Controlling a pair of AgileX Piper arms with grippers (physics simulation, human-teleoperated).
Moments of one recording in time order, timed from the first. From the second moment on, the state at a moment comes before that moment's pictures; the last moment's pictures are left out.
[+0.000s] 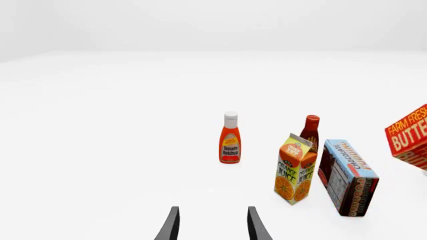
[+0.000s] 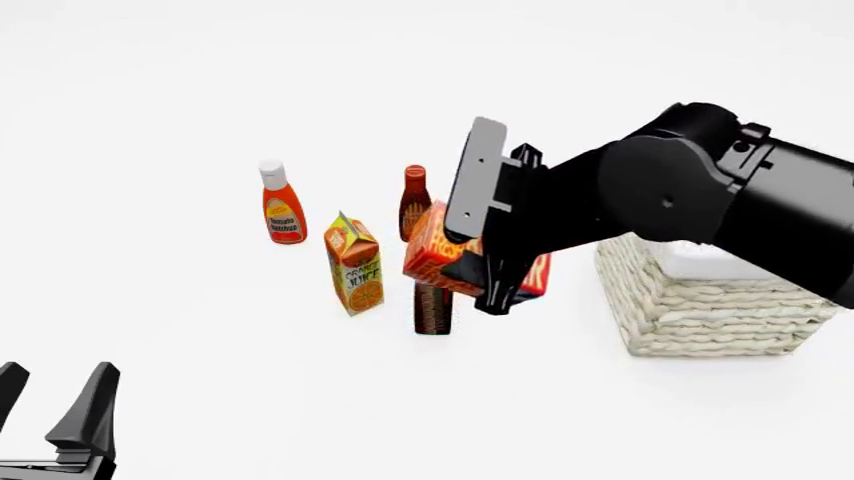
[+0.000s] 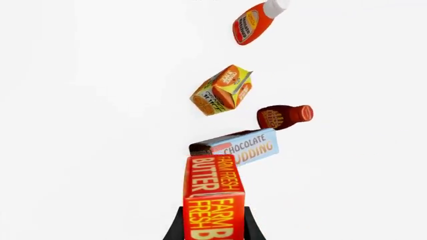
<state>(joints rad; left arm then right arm) 0.00 0.00 0.00 0.00 0.00 0.72 1.43 -1.31 0.77 -0.70</state>
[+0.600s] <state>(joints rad) 0.00 0.00 0.00 0.00 0.00 0.62 1.35 -1.32 0.75 -0.68</state>
